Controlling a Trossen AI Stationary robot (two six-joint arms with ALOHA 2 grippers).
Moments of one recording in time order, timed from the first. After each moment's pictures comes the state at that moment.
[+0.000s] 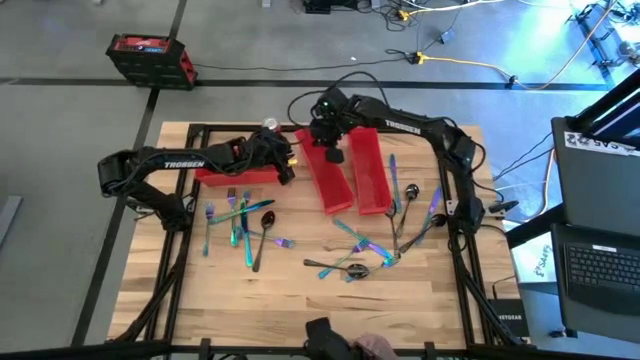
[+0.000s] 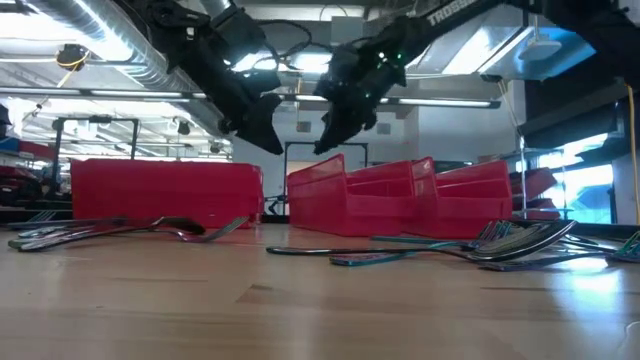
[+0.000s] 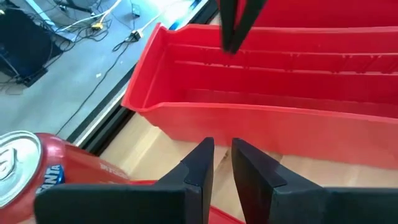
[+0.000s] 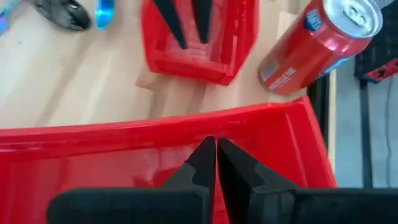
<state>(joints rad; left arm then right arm) 0.42 1.44 0.86 -0.07 -0.22 0.03 -0.55 2.09 1.77 -0.66 -0.38 -0.72</state>
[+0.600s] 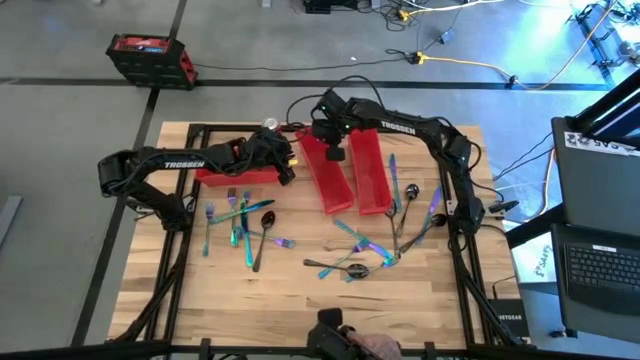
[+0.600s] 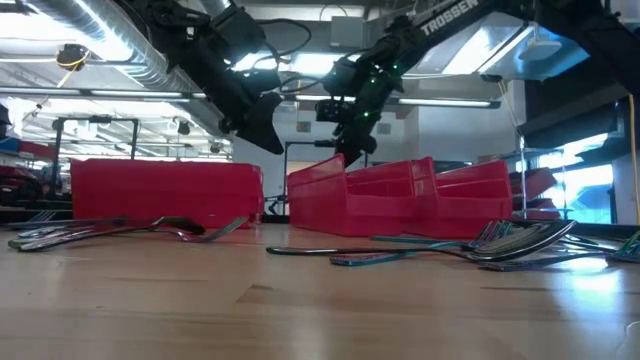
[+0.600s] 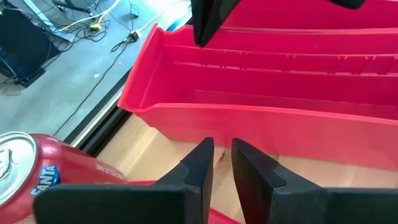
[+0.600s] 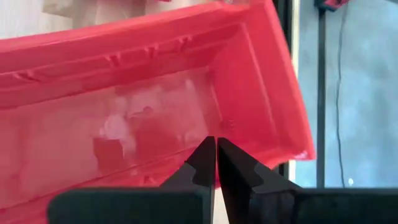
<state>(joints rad) 0.42 1.44 0.86 -0.07 -0.22 0.02 -0.55 2.11 1.77 -0.71 -0.08 -0.65</state>
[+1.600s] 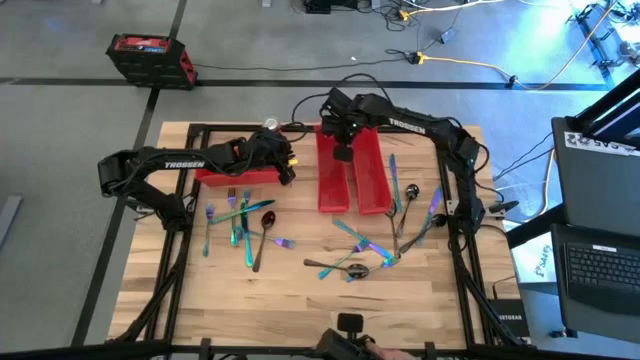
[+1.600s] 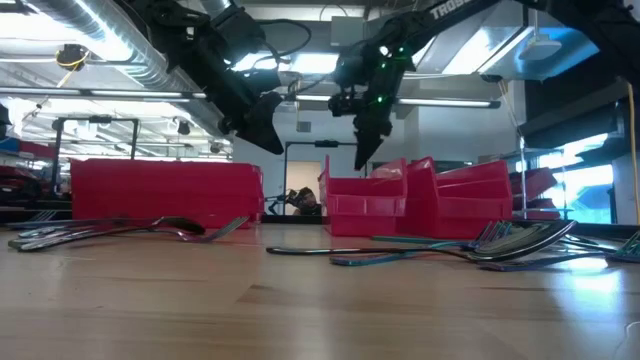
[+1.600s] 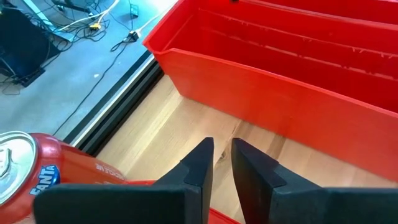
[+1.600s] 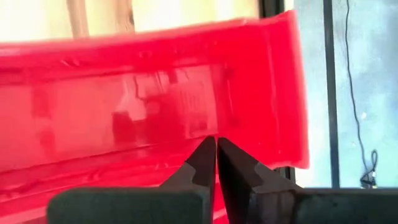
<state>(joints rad) 0.42 1.44 0.86 -0.07 -0.22 0.03 -0.55 2.02 1.79 -0.93 -0.02 -0.47</state>
